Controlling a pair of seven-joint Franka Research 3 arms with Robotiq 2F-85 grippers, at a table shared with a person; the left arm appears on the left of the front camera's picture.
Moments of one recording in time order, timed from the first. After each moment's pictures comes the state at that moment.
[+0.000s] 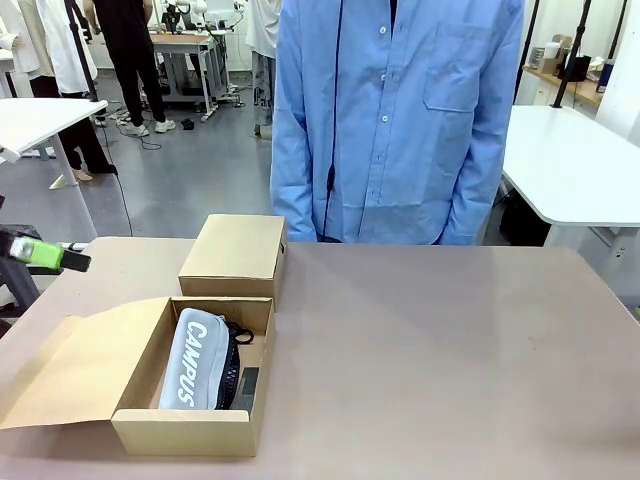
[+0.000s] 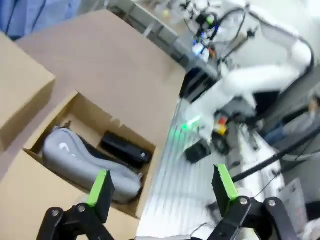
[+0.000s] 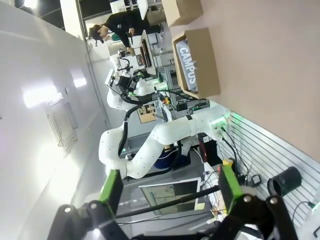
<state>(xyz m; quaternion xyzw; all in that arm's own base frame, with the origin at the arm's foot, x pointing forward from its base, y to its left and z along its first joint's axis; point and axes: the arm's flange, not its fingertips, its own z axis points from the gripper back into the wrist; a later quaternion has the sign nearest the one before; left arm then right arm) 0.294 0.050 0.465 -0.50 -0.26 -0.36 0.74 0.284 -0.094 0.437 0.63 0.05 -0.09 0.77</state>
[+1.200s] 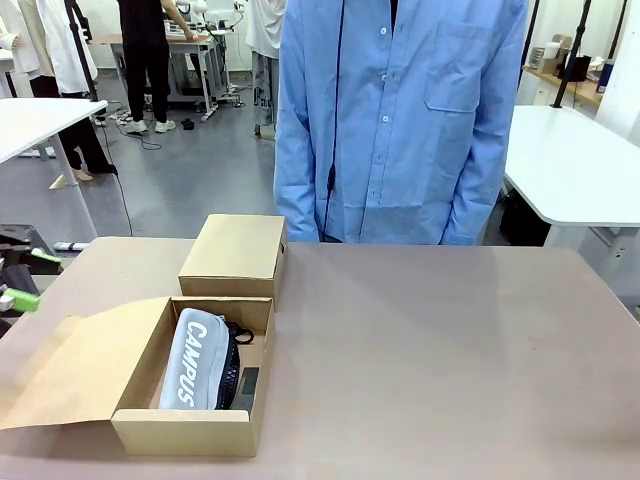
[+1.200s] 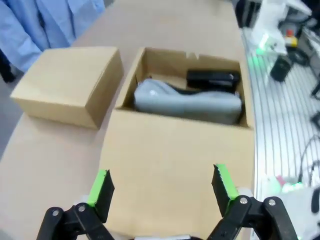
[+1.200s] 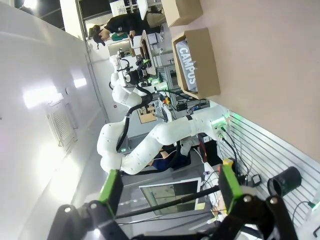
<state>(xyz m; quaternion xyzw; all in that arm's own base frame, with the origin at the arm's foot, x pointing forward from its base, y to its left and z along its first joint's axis) 0.314 0.139 0.412 -0.28 -0.37 -0.56 0.69 0.285 -0.095 0.437 0.63 0.05 -0.09 0.77</state>
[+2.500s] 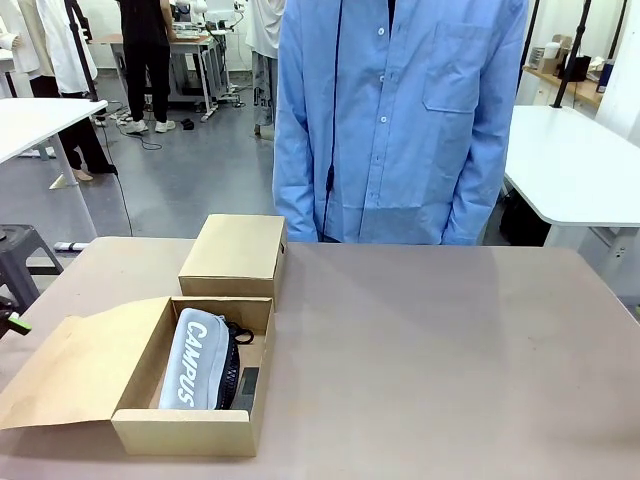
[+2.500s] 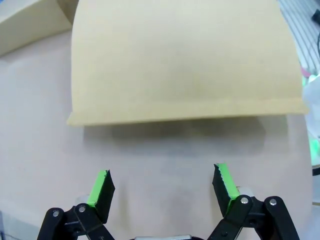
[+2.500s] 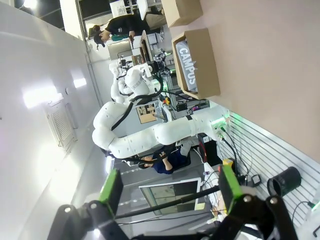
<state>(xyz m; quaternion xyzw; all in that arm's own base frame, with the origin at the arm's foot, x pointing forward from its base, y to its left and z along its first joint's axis) 0.341 0.228 0.296 -0.21 -0.28 -0.66 0.66 0.285 -0.095 0.438 0.63 0.05 -0.09 0.77</state>
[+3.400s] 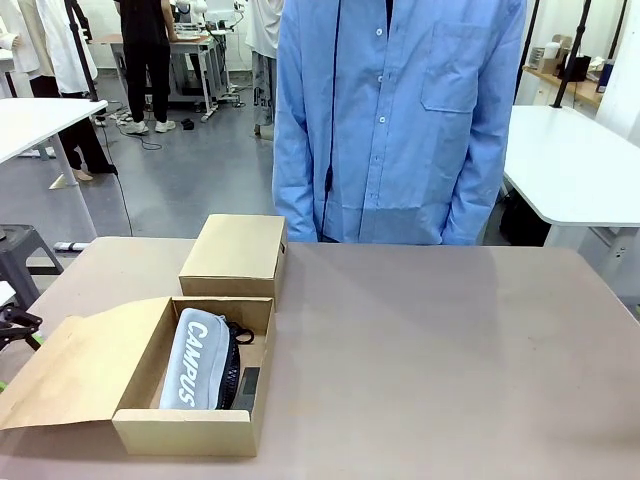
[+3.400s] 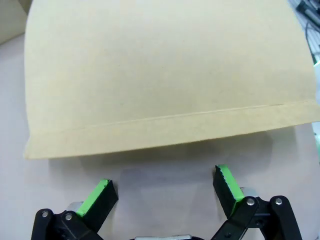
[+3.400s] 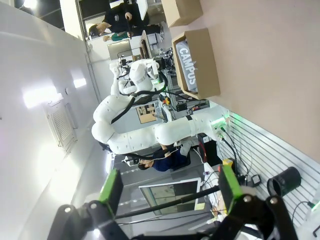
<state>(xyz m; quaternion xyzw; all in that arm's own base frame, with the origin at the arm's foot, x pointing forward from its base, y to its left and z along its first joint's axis) 0.359 0.196 0.258 -0.25 -0.23 -0.69 0.64 0.285 -0.096 0.438 0.63 0.05 -0.09 0.77</state>
